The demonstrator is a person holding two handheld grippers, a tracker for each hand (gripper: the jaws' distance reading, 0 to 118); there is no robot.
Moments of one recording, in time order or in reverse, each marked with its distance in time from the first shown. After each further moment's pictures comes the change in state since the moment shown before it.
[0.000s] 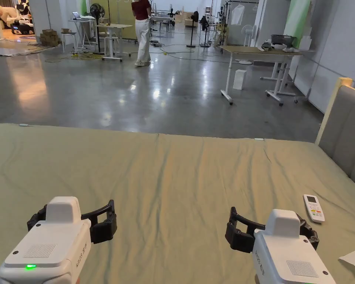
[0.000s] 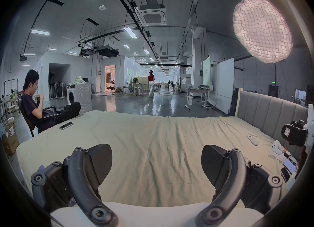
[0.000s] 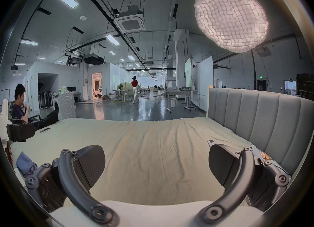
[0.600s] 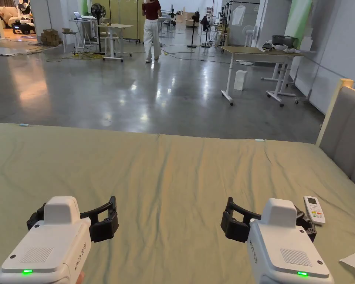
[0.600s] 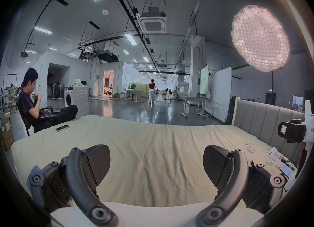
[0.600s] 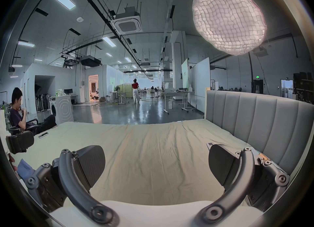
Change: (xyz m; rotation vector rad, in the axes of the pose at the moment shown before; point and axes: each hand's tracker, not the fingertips) left arm -0.001 0.003 0.000 0.063 -0.020 0.035; right arm -0.014 0.021 -0.007 0.005 -0.030 -0.013
